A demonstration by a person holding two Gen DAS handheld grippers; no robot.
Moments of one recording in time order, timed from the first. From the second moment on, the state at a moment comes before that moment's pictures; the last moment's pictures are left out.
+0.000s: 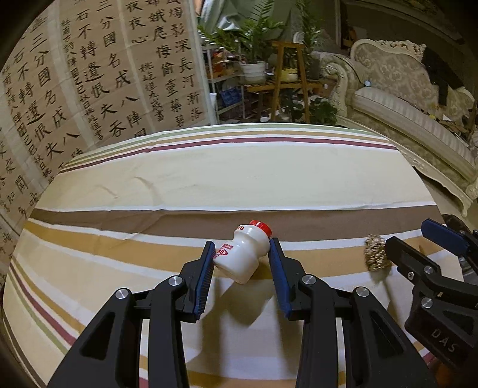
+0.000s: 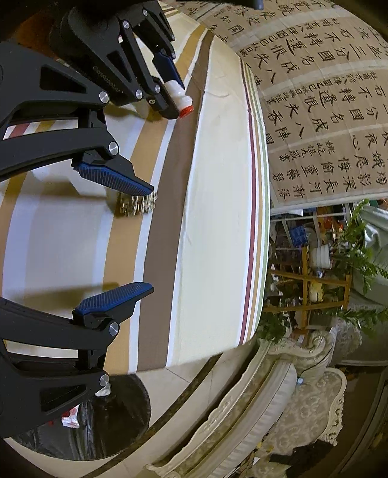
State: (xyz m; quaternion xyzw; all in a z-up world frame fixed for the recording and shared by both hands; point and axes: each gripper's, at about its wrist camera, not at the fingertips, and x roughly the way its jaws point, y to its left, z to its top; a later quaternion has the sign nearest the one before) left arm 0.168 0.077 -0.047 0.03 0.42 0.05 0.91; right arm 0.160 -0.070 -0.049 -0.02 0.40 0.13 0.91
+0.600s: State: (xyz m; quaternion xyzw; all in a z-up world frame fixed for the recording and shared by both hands) left arm 0.144 0.090 -0.045 0.00 0.41 0.06 0.91; right arm 0.148 -0.051 -0.056 -0.05 0.42 0.15 0.89
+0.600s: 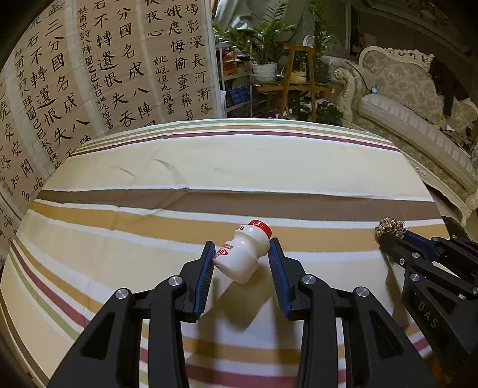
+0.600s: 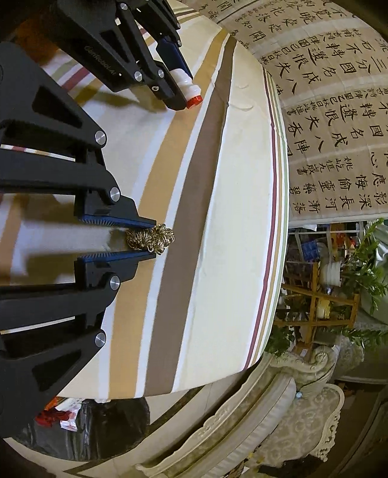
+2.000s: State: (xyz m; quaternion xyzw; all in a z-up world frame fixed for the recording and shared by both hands) left arm 0.080 -0.131 -0.043 0.08 0.38 -0.12 0.91; right arm 0.036 -0.306 -0.065 0.06 0.39 -0.07 0.92
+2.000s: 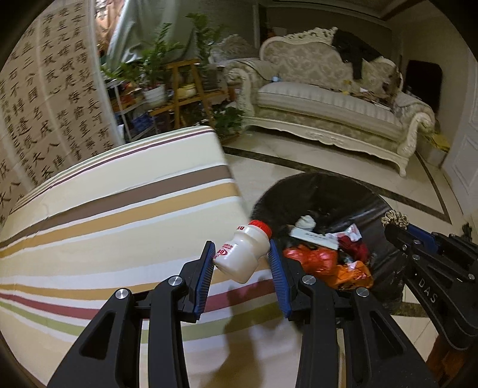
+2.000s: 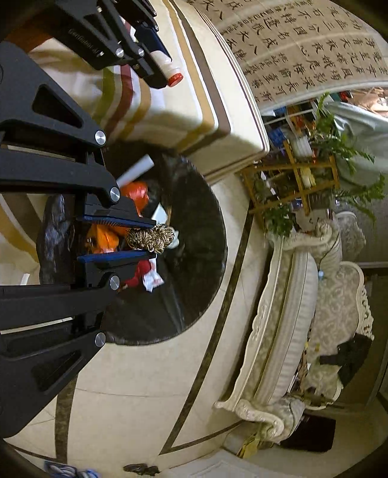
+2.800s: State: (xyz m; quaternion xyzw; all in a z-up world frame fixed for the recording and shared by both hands) left arm 0.101 -0.174 -0.049 0.09 0.39 -0.13 0.91; right arm 0.056 -0.337 -0.079 0.08 0.38 -0.10 0.91
